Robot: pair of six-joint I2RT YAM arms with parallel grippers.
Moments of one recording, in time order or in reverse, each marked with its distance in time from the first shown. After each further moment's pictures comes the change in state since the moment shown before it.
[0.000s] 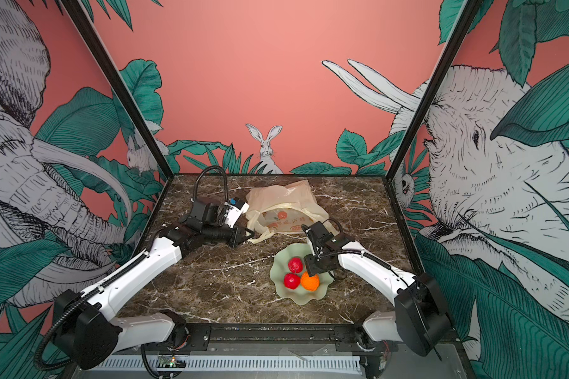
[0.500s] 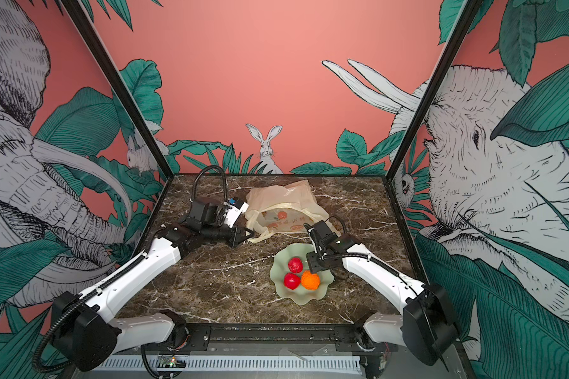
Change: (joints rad) left arm 0.000 -0.010 0.000 0.000 -0.006 -0.005; right arm 0.000 -0.039 0.004 -0.001 0.072 0.014
